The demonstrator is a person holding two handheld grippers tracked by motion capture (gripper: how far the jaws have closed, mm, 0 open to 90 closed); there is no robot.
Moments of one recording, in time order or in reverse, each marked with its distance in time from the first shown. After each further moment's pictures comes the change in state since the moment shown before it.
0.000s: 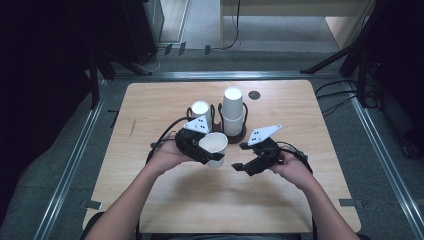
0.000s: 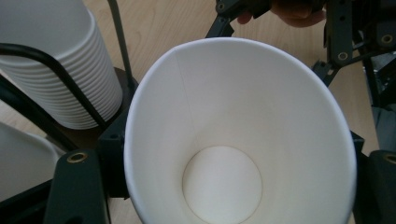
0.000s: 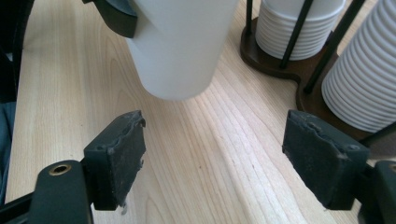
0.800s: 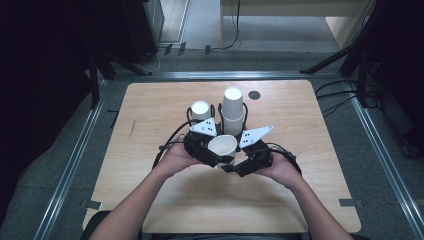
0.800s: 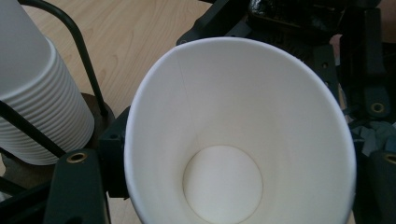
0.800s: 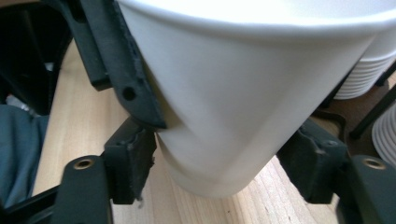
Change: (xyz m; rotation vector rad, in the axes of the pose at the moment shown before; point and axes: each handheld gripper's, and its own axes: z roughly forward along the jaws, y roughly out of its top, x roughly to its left) left arm -0.011 0.011 0.016 -0.062 -0.062 0.001; right arm 0.011 0.010 0.020 -0.072 0.108 -0.049
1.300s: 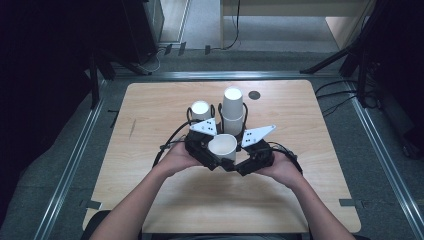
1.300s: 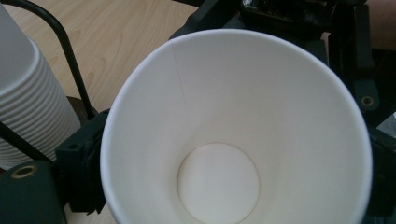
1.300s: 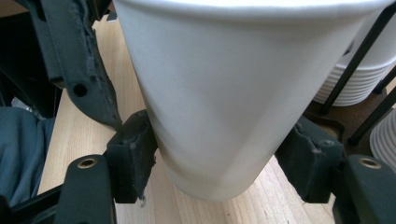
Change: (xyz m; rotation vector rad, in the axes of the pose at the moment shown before) left arm 0.001 -0.001 0.003 -0.036 -0.057 -0.025; right arm -0.003 0.001 -0.005 -0.030 0.023 -0.015
